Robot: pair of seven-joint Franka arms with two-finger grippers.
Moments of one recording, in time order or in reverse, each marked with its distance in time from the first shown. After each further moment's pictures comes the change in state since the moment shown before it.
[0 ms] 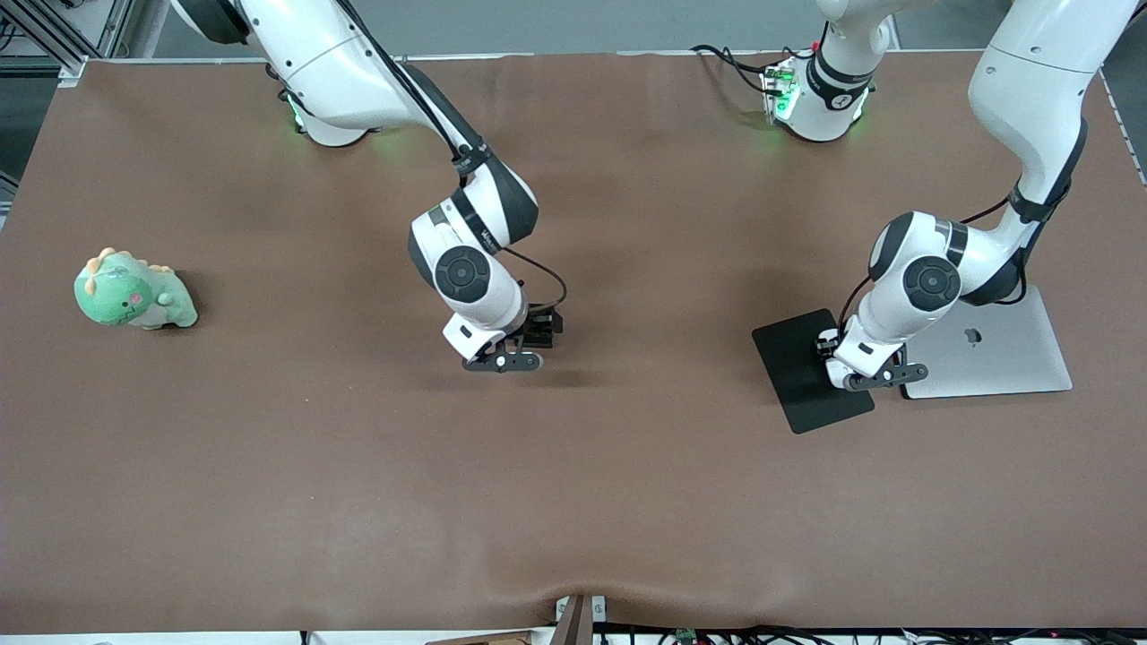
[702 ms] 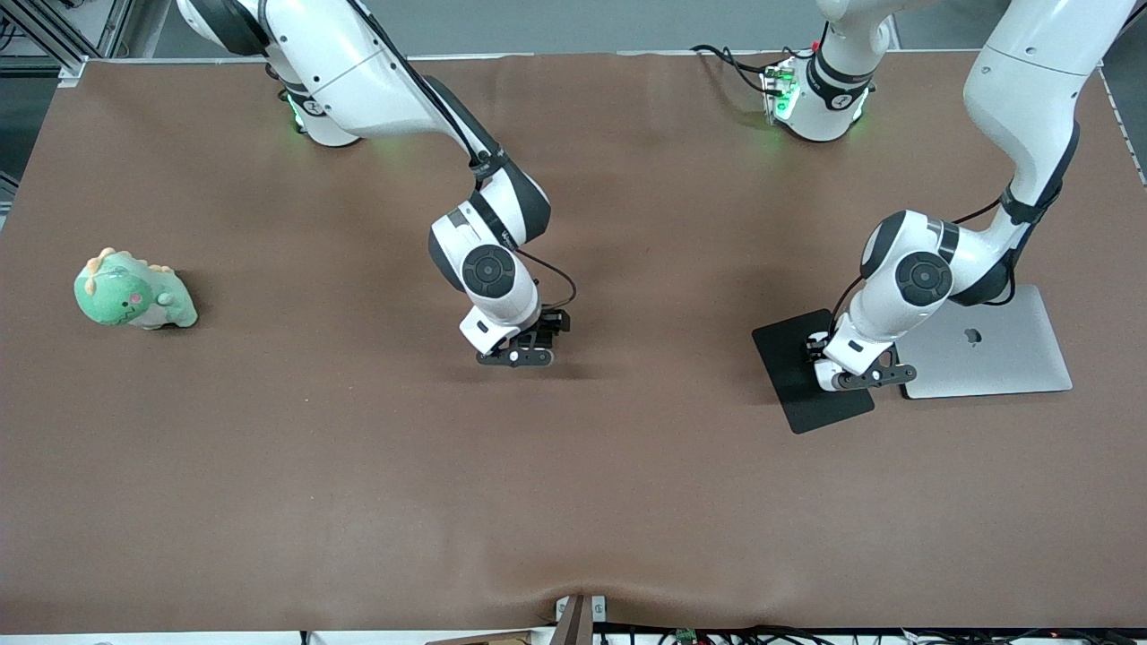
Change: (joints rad) left arm 0.004 0.016 -0.037 -0.002 0.000 0.049 0.006; right arm 0.033 0.050 -0.001 -0.013 -0.053 0.055 0.082
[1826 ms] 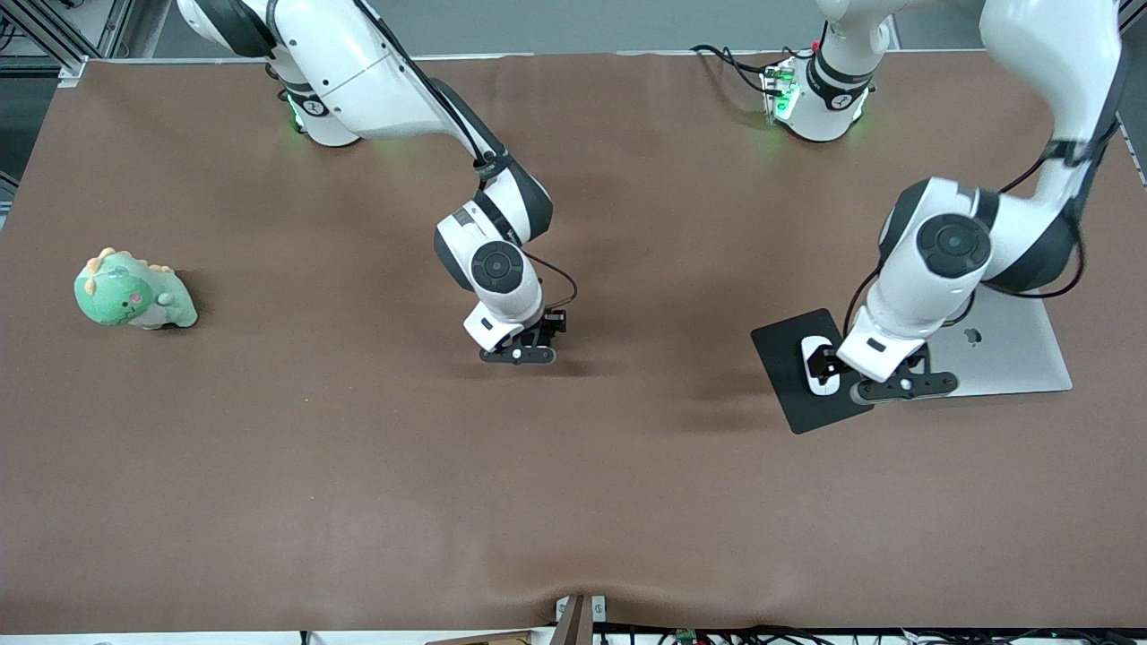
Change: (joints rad) left arm 0.005 -0.188 -0.153 0.300 -0.018 -0.391 -0.005; right arm 0.009 0.006 -0.013 0.007 -0.041 -0.033 0.037
